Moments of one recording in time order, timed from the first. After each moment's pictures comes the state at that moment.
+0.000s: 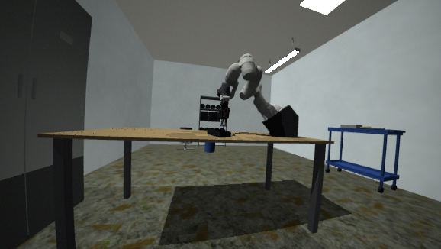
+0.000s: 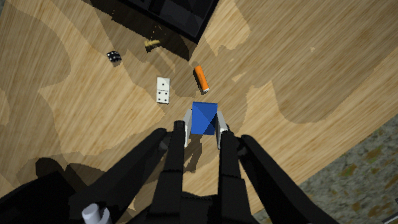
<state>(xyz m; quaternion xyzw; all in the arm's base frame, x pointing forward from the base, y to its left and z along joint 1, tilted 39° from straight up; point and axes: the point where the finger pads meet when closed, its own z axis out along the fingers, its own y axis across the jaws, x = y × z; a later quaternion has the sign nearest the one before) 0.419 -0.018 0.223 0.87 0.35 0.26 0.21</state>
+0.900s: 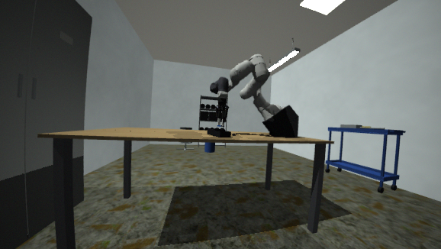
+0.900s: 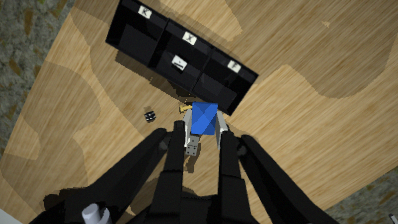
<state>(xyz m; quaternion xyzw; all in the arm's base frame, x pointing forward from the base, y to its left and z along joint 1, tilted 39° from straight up) 0.459 0.115 0.219 0.86 0.37 0.26 0.22</state>
